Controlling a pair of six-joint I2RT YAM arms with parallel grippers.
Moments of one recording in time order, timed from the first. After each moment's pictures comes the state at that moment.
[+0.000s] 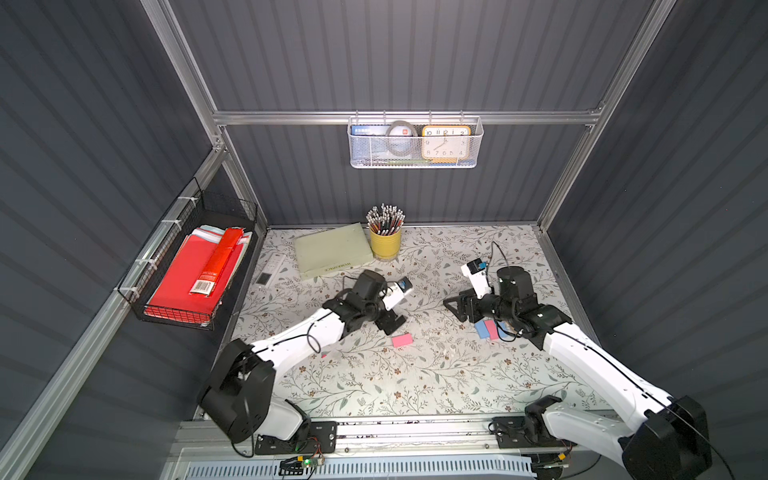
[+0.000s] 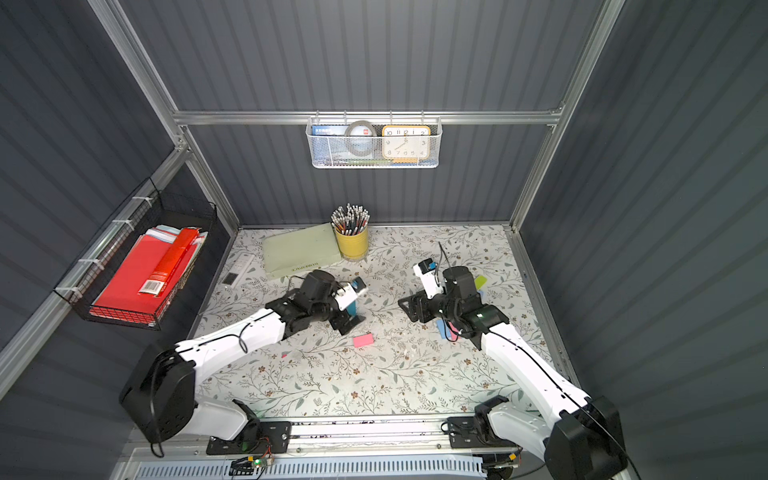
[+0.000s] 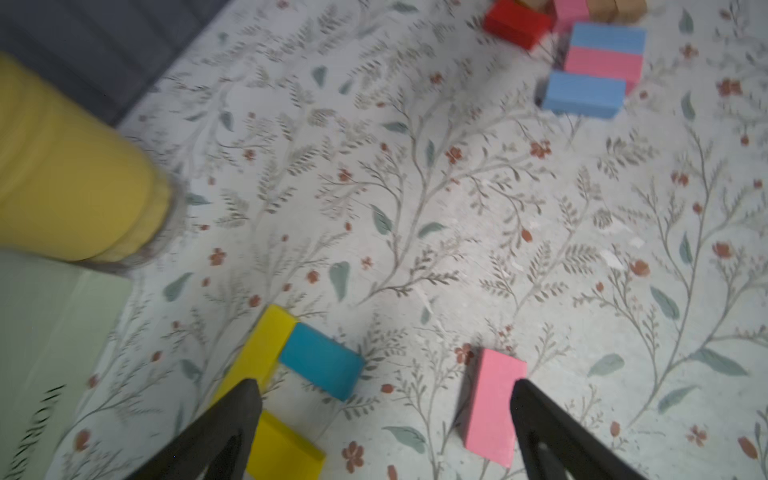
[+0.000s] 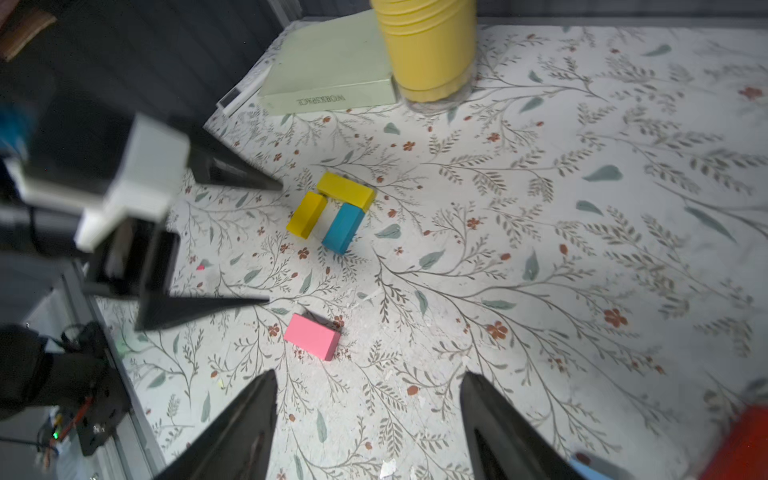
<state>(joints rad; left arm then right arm) -0.61 1.41 0.93 -0.21 0.16 0.33 0.47 1.11 0.79 -0.31 -0.41 0.06</state>
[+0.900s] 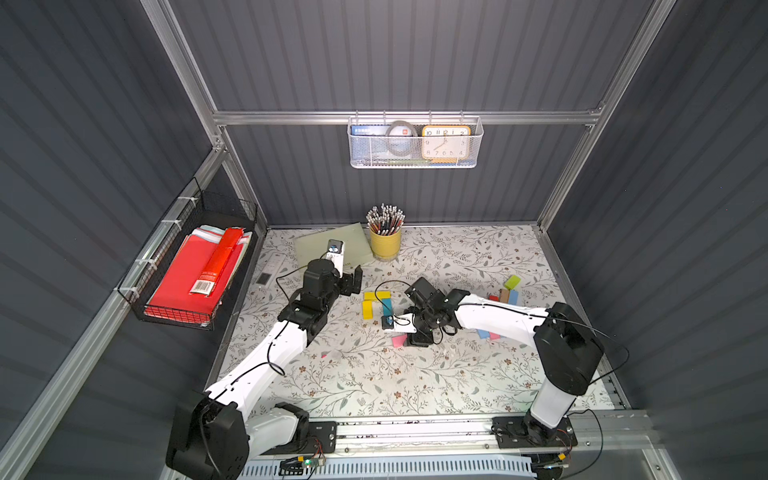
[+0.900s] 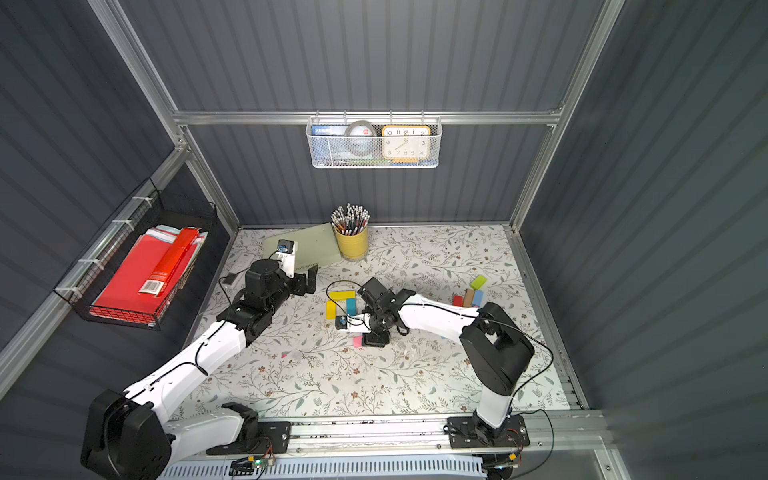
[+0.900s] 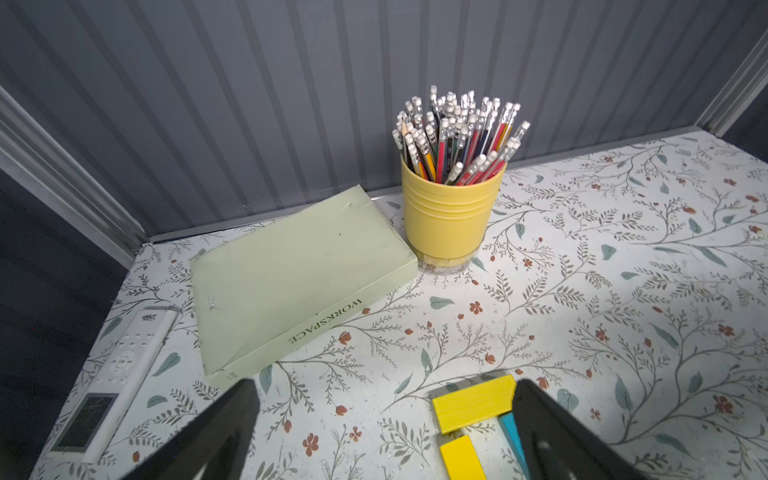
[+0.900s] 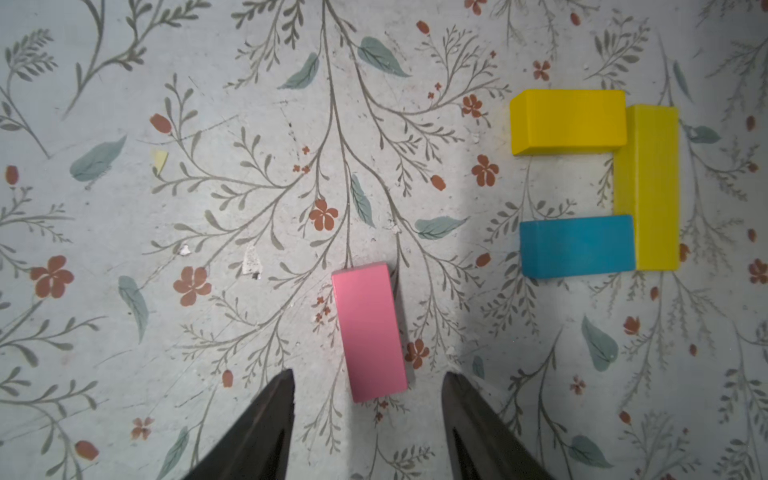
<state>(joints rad) -0.38 1.19 0.83 0.00 -0.19 -0.01 0.87 1.76 1.16 -0.53 -0.24 -0.80</state>
